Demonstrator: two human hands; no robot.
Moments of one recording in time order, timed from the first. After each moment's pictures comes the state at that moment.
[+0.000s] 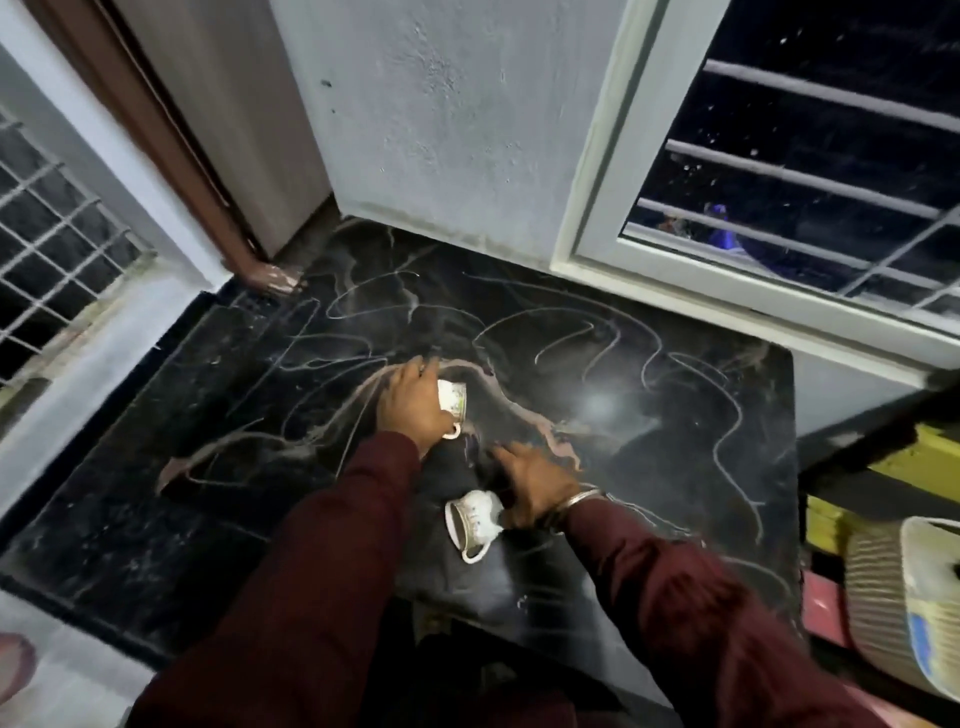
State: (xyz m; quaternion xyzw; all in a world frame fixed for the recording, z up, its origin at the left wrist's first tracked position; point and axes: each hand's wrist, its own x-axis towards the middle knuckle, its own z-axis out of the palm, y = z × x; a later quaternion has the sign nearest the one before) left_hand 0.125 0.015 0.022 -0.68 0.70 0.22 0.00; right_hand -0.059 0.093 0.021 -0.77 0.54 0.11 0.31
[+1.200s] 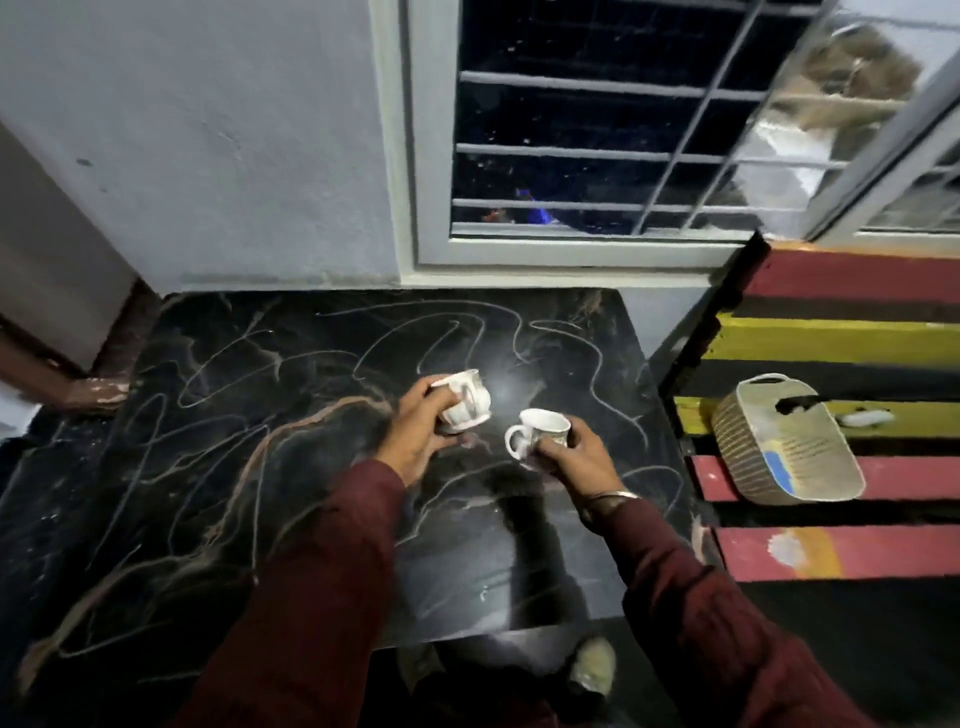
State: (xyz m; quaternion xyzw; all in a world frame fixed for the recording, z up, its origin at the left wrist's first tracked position) left_hand 0.014 0.044 0.047 -0.43 0.39 0.77 -0.27; right_hand -0.149 0.175 0.044 -0.20 0.69 -0.53 0.44
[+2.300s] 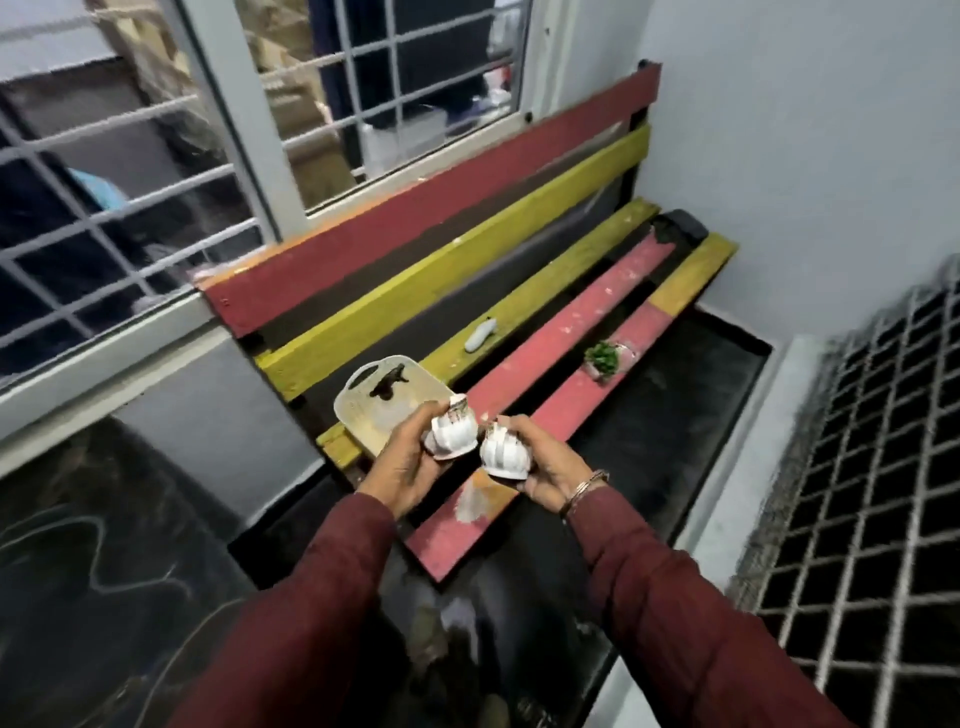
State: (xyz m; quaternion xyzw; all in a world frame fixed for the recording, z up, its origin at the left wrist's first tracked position) left_hand -0.539 0.394 0.056 -0.25 0.38 0.89 0.07; right_hand -0.590 0.564 0.067 0.16 0.54 -0.73 0.39
